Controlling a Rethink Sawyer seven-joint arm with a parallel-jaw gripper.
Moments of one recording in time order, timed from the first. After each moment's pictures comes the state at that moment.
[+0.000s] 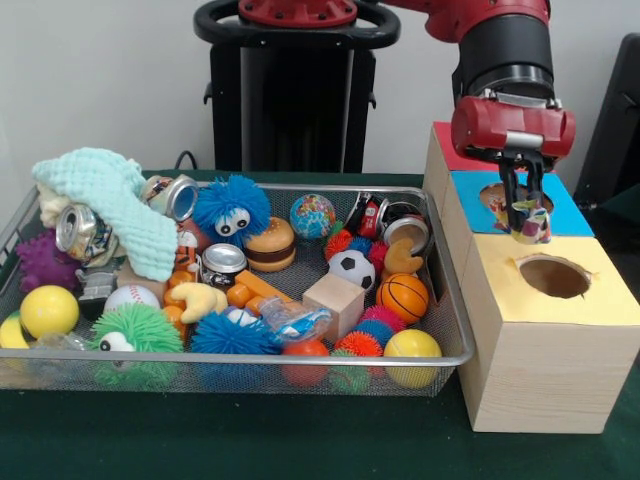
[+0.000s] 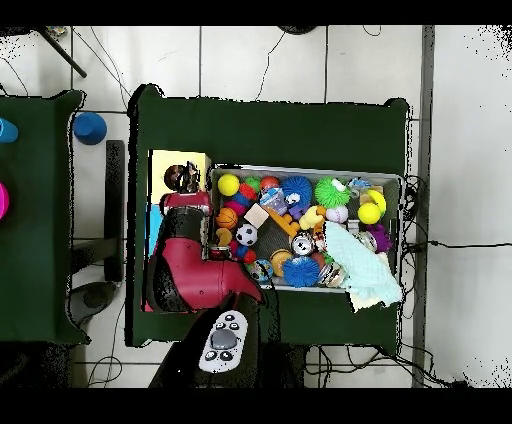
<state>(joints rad) 0.17 -0.58 -0.21 1.84 0.00 -0.65 1.75</state>
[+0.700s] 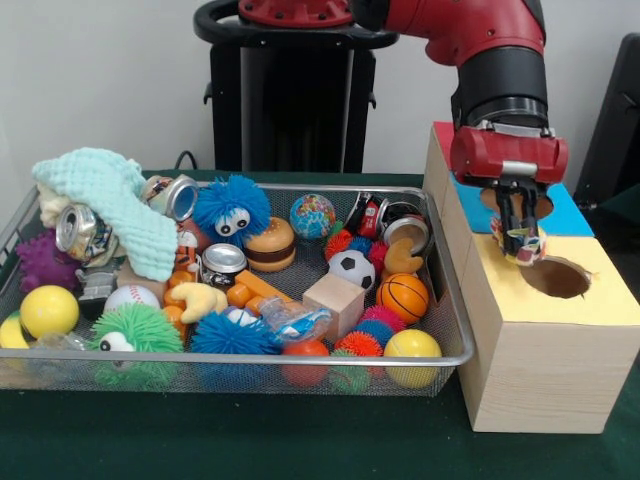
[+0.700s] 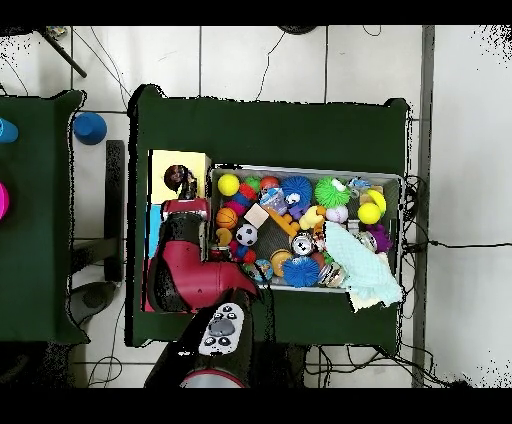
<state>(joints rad) 0.17 -0.52 -0.18 1.84 0.00 -0.65 1.75</state>
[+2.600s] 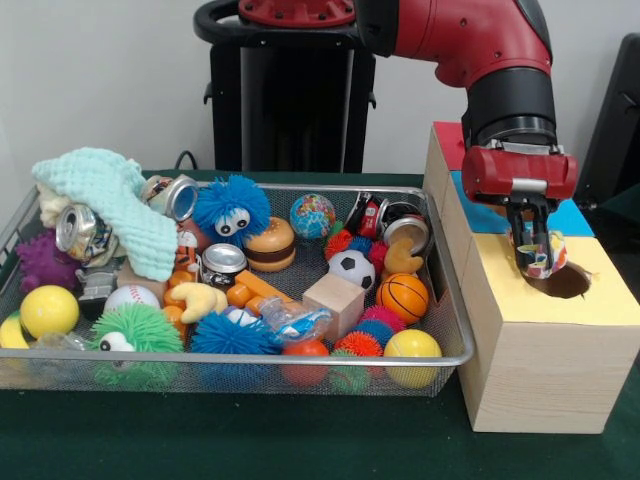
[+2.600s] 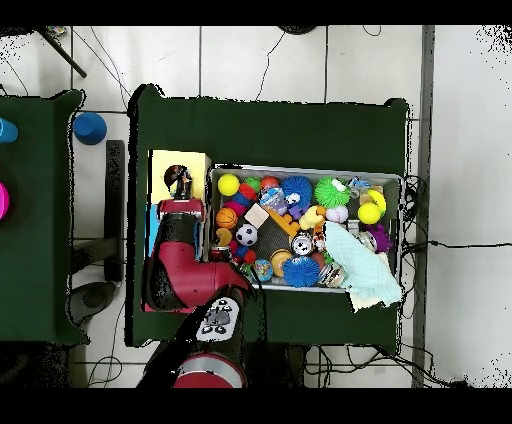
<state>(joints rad) 0.17 -0.47 -0.16 1.84 0.05 -0.74 1.75</state>
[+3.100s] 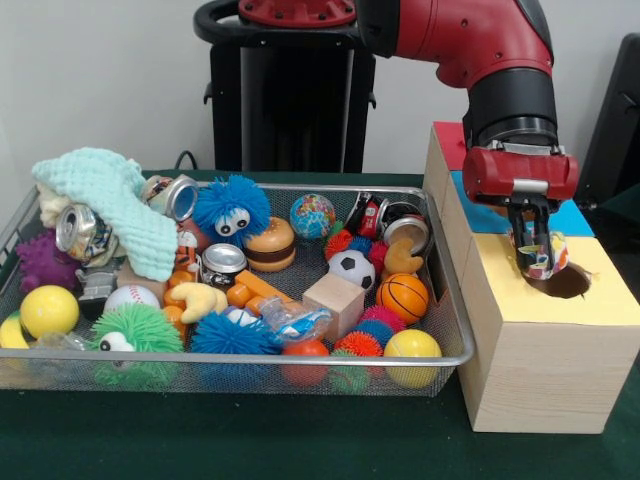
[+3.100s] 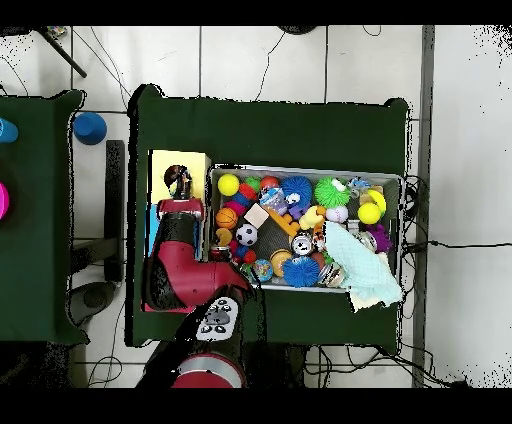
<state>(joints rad) 0.18 -0.47 -0.15 1.84 0.06 -0.74 1.75</state>
